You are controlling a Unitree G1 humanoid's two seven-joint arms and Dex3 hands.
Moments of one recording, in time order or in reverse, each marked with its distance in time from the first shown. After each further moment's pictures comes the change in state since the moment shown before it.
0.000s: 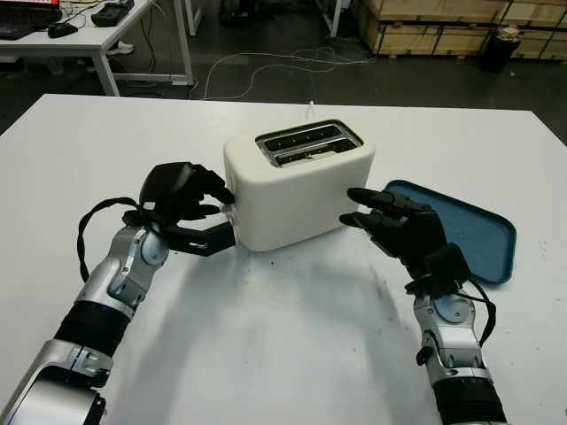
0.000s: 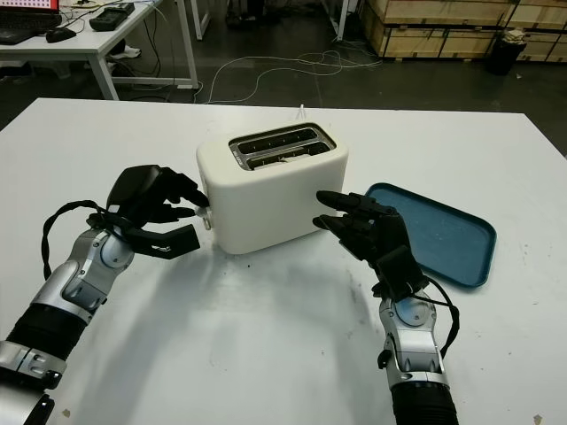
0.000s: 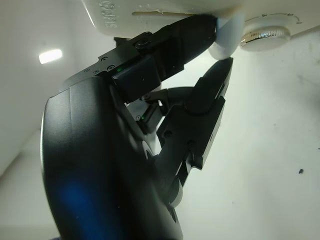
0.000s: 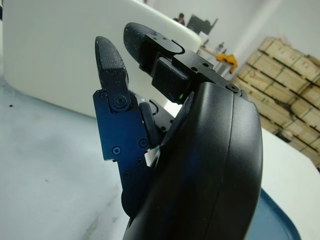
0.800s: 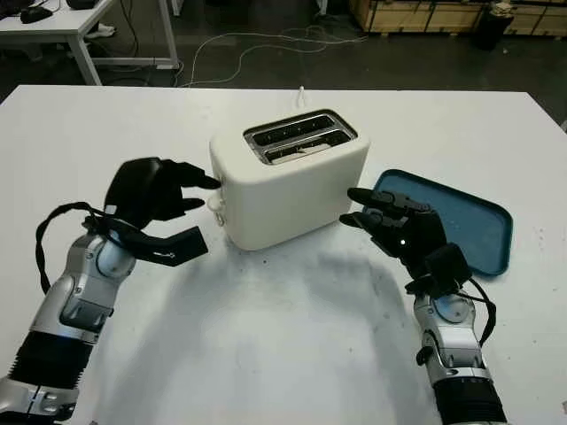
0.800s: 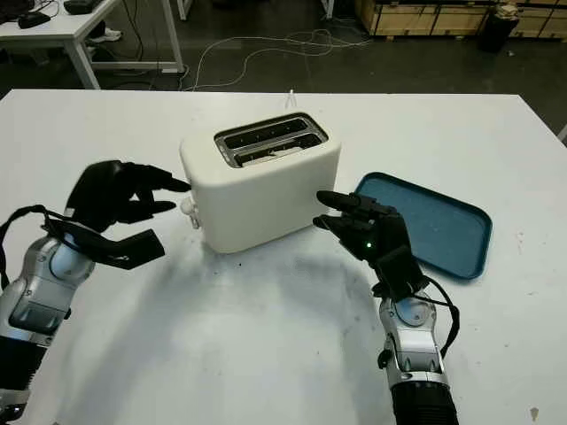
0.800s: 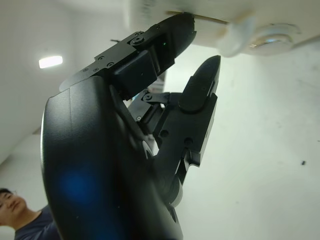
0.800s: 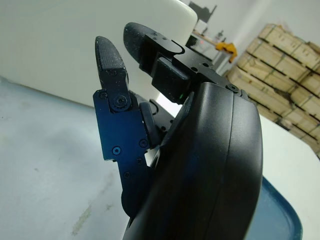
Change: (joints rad) left arm 0.110 0.077 0.163 -0.288 -0.092 0.008 -0.089; right arm 0.000 0.000 0.002 0.001 0.000 0.000 0.001
